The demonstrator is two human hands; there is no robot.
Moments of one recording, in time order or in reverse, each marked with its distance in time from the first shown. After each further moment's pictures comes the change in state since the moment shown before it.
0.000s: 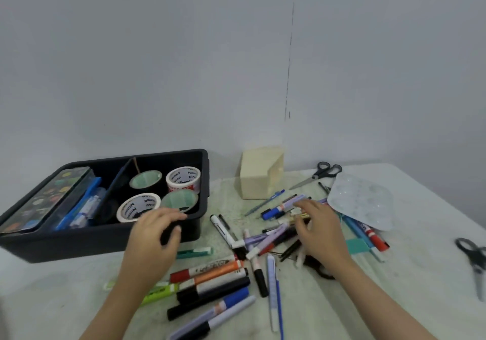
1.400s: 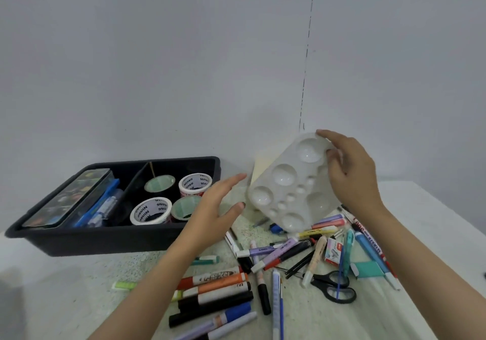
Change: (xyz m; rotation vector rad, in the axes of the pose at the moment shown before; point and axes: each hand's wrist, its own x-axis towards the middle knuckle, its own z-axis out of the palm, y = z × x) left_hand 0.064 0.072 0.025 -0.433 -0.271 -0.071; right_hand 0.090 -0.042 -0.086 0.316 0.295 -0.284
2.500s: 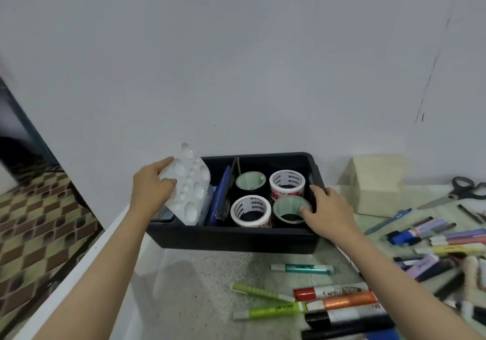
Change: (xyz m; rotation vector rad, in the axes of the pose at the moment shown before) left_hand -0.031 -0.130 -0.262 0.286 0.527 -0.476; right_hand -0.048 -0.094 0.231 -0.394 -0.711 0.412
